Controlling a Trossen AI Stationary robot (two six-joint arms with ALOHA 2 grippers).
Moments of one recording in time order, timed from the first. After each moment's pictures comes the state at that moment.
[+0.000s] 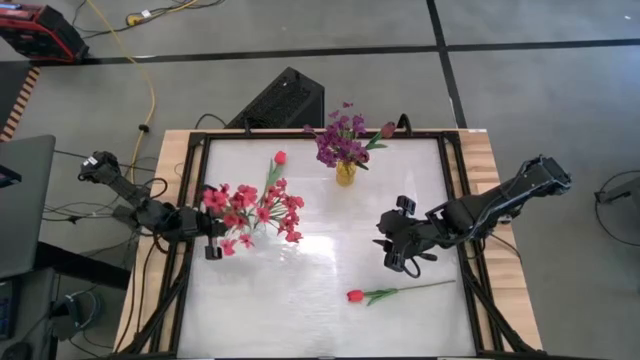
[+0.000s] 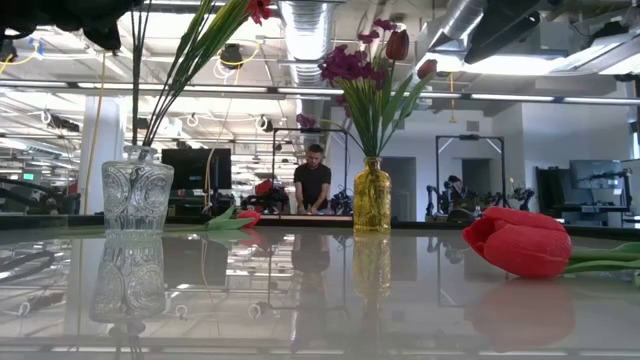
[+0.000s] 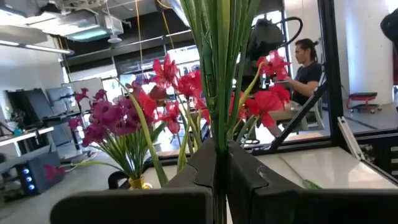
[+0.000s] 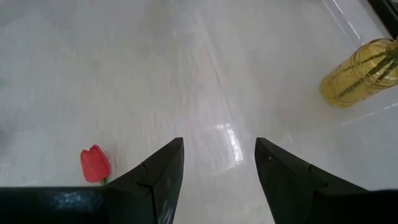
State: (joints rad) left arm -0.62 0.43 0.13 0.64 -0.75 0.40; right arm 0.43 1.28 1.13 -0.82 0.45 0.57
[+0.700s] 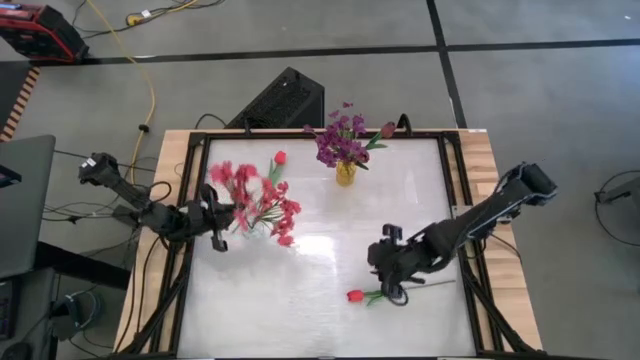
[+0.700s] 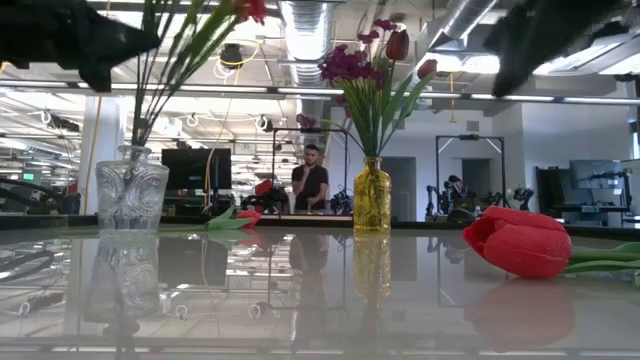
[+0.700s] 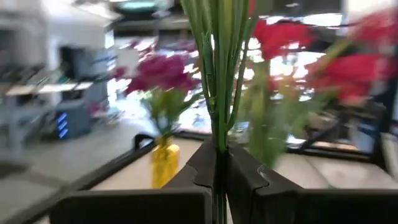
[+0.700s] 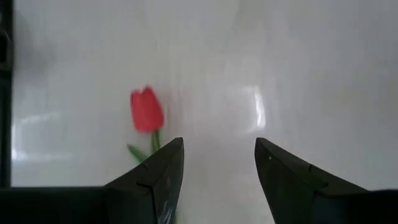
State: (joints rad) left arm -0.59 0.43 0.01 0.75 -0.93 0.23; right arm 0.51 1.47 1.13 -0.74 0.26 0.57
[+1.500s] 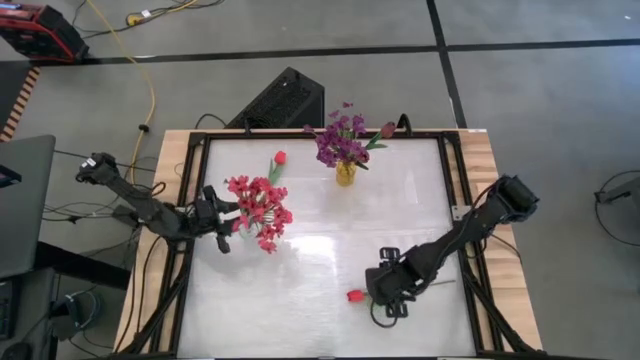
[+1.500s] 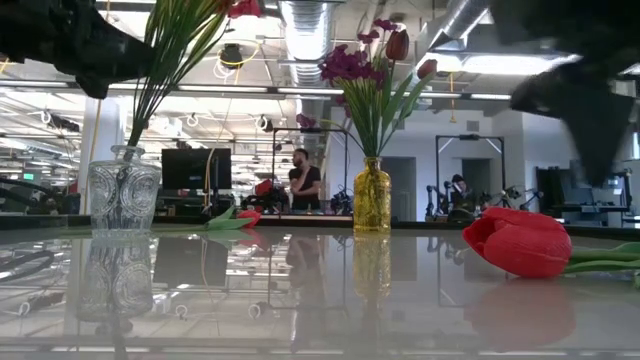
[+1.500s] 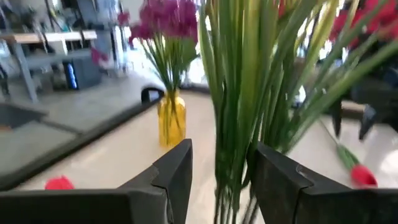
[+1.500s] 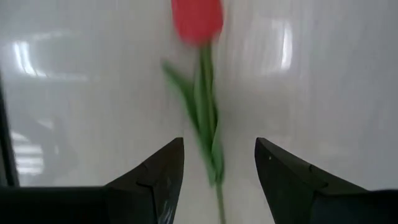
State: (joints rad) left arm -0.59 0.42 0.18 0.22 -0.97 -0.09; right arm 0.57 1.68 1.14 -0.77 0.02 0.57
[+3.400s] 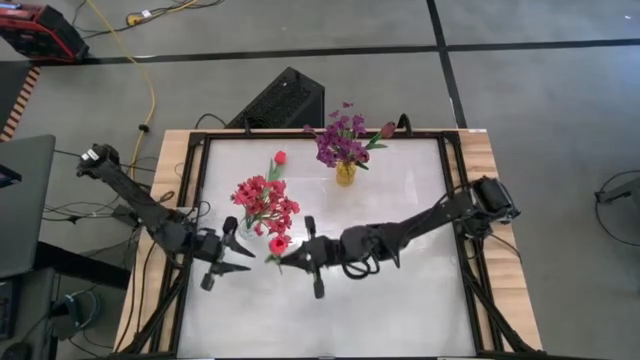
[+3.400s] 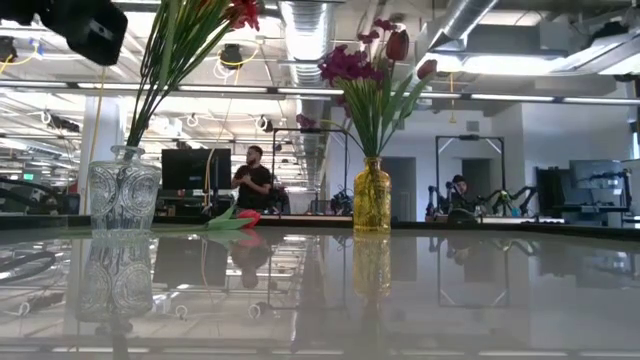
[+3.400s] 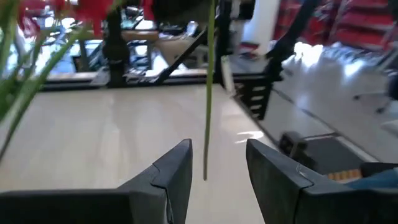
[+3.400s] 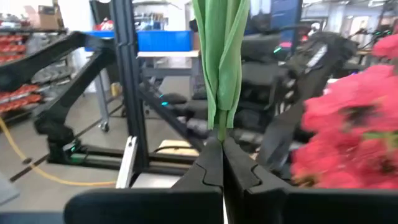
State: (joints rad) left arm -0.70 0.68 0.28 0.31 -0.44 -0.12; right arm 0.32 1.85 1.31 0.58 0.16 0.02
